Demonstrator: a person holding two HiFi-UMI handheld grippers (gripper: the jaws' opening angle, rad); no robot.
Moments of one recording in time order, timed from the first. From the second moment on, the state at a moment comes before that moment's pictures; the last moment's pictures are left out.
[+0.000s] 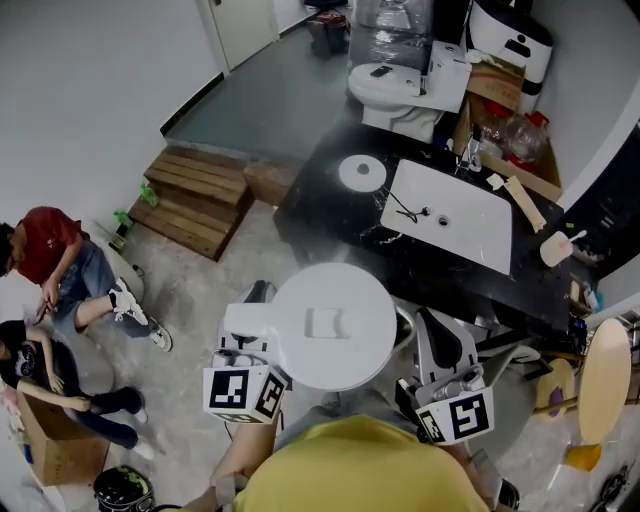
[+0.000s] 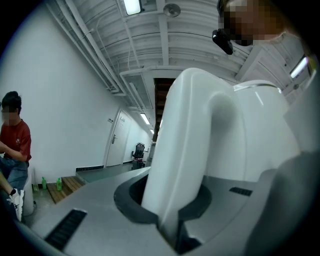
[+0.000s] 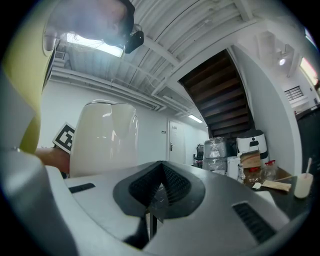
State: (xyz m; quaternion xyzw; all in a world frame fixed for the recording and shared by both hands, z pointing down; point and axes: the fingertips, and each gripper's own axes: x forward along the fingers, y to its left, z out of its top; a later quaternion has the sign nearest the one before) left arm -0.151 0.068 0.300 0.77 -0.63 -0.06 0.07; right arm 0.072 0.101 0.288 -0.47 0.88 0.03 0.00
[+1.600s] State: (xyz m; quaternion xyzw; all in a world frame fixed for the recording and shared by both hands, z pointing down) left arm -0.149 -0.251 0.303 0.81 -0.58 -0.07 0.06; right arm 0.042 -0.180 0.297 -0.50 0.87 0.04 0.00
